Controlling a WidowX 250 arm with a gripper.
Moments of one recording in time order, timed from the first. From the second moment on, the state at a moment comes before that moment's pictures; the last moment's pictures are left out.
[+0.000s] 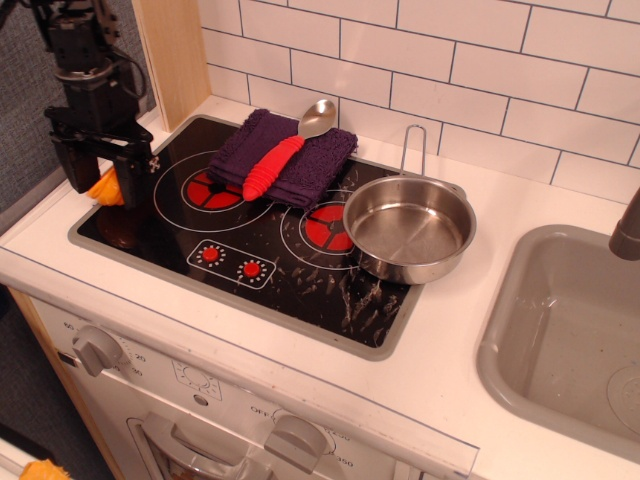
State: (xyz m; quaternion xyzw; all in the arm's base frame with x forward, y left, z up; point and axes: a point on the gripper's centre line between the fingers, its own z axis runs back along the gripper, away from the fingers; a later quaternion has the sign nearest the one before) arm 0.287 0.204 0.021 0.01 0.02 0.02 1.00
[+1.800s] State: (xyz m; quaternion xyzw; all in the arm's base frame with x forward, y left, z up) arm 0.293 0.174 0.077 0.04 -0.04 -0.01 1.00
